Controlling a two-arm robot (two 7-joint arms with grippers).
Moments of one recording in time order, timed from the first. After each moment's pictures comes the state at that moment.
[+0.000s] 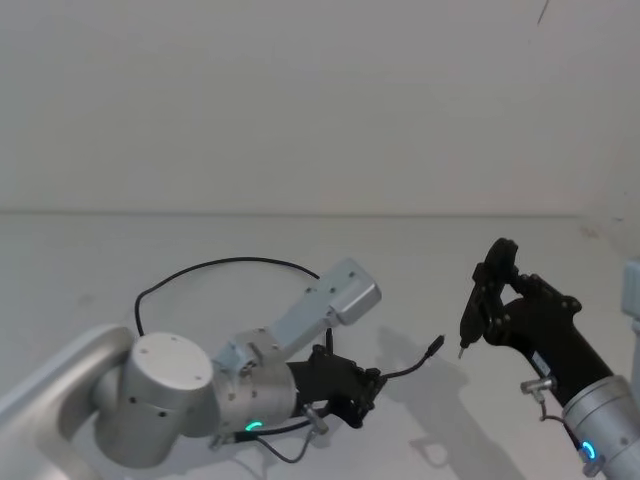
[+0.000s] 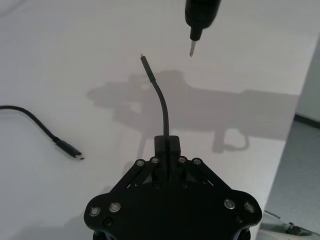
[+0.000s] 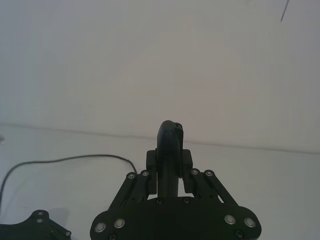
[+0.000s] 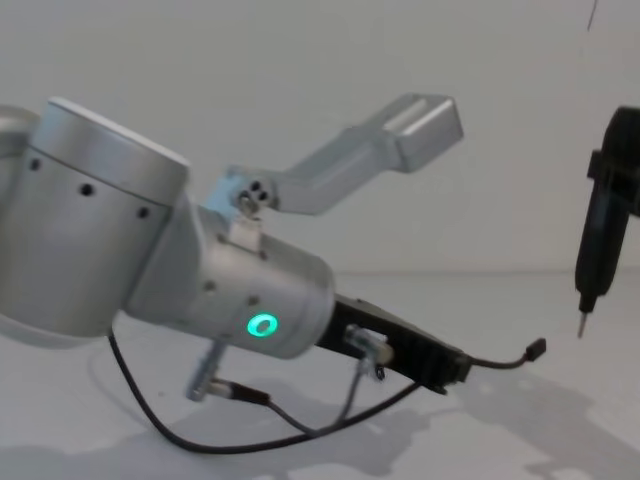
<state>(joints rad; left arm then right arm) -0.55 0.32 0.74 -1.55 -0.32 0.58 -0.42 -0.01 0.33 -0.18 -1.83 0.36 0.06 0.11</state>
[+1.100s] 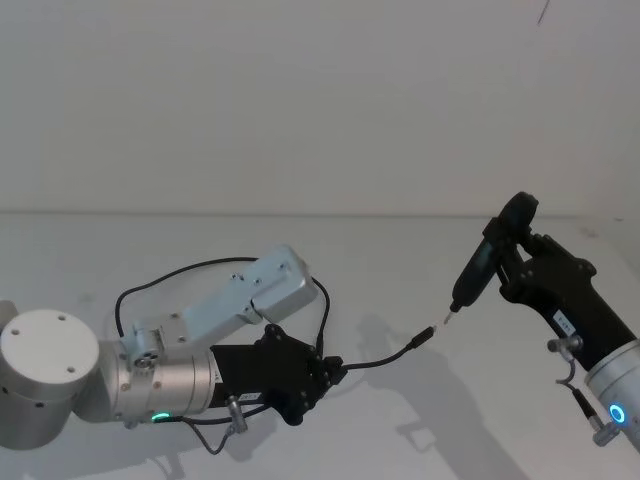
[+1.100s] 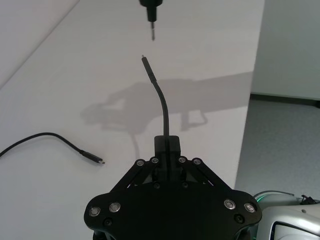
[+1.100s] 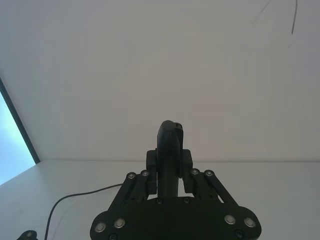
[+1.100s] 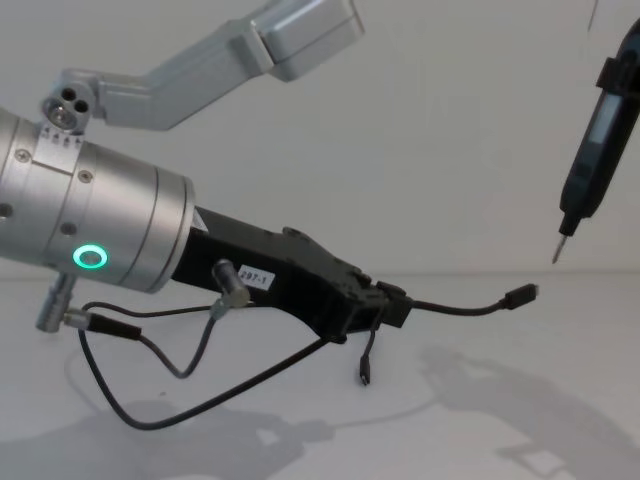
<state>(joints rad) -0.53 0.55 0.69 -1.72 -0.33 0.43 -0.63 0.01 0.31 -0.12 -1.90 0.56 0.15 0.19</state>
